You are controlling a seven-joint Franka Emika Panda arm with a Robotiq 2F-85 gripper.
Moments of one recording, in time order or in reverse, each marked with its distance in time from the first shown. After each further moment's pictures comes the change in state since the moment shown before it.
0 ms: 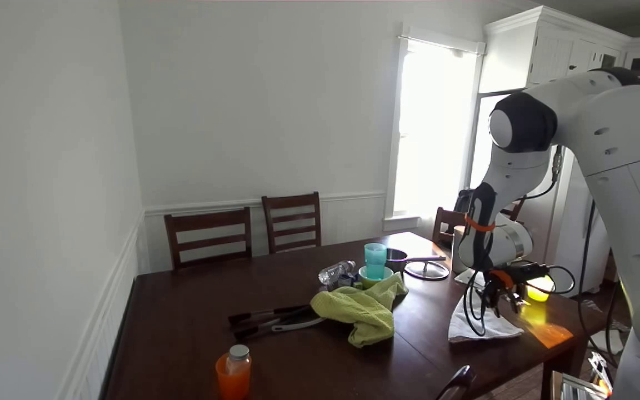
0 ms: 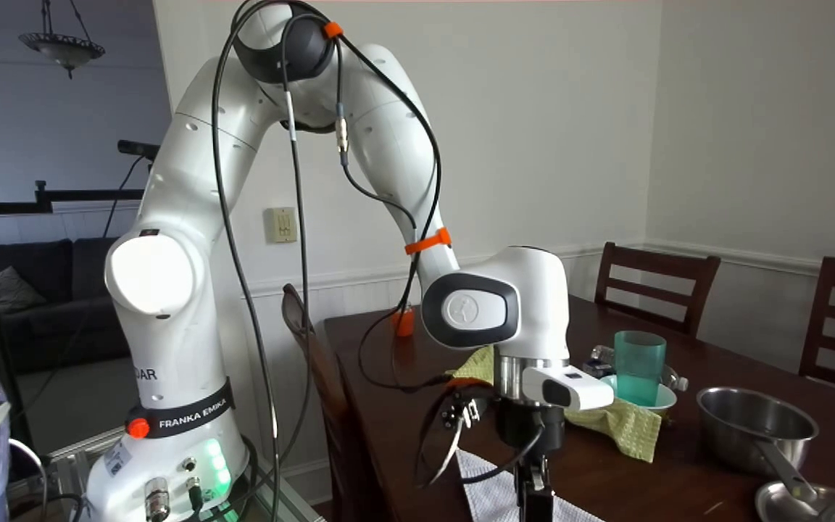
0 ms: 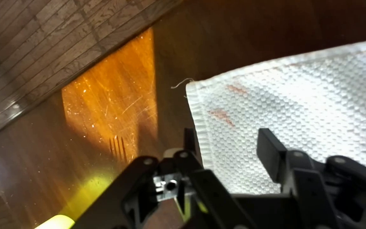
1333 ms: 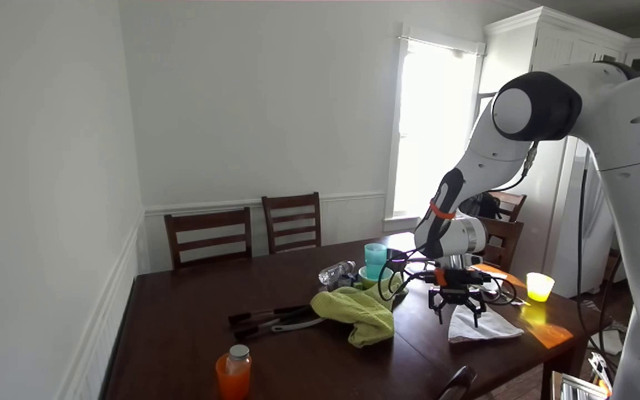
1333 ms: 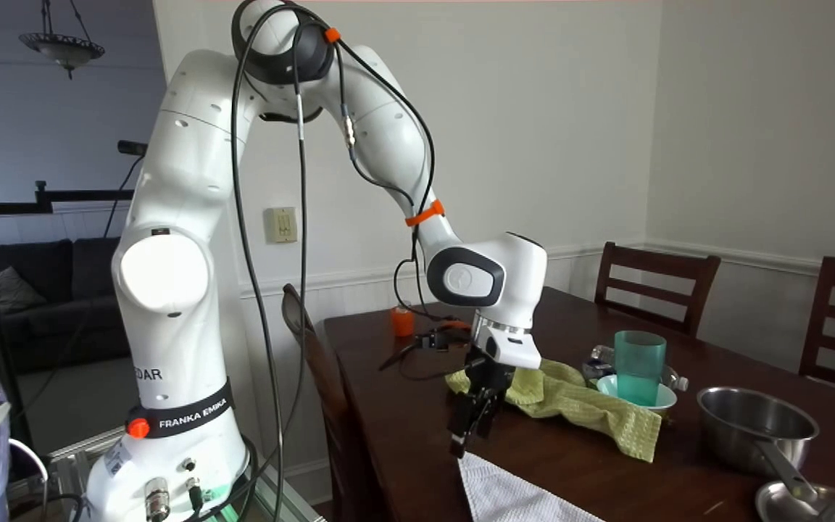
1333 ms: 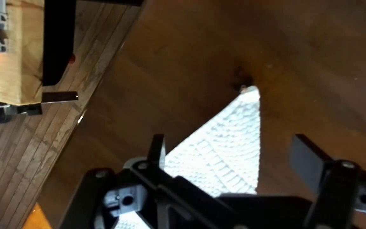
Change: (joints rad) arm 0.109 -0.090 0.187 0.018 0.289 -0.315 0.468
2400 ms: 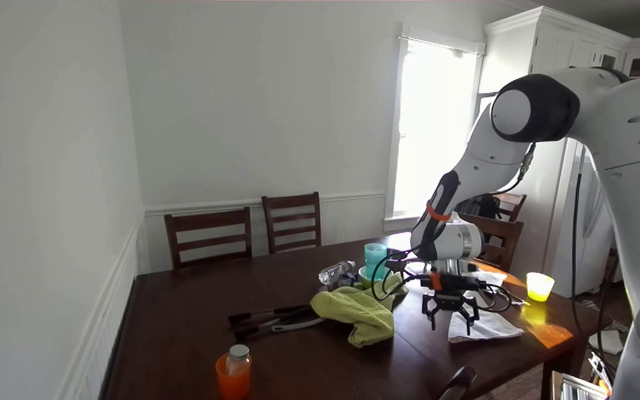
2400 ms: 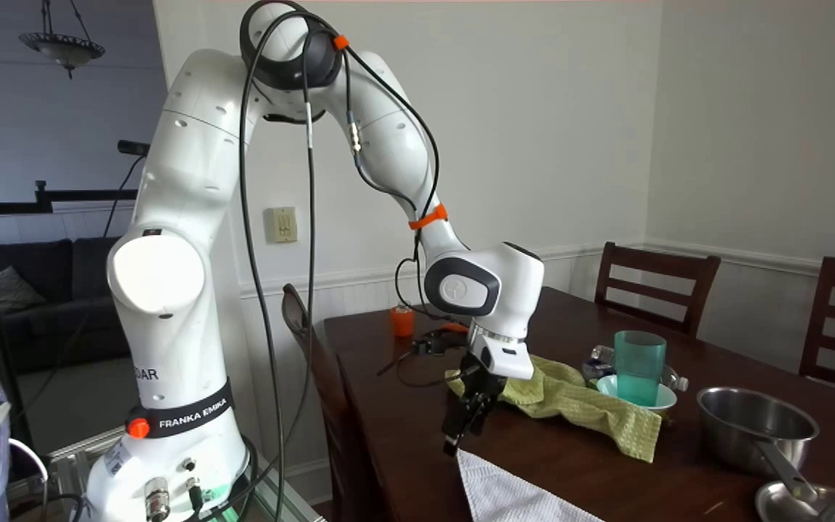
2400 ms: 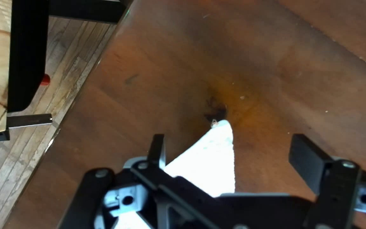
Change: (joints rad) arm -0.087 0.018 0.115 0.000 0.090 0.015 -0.060
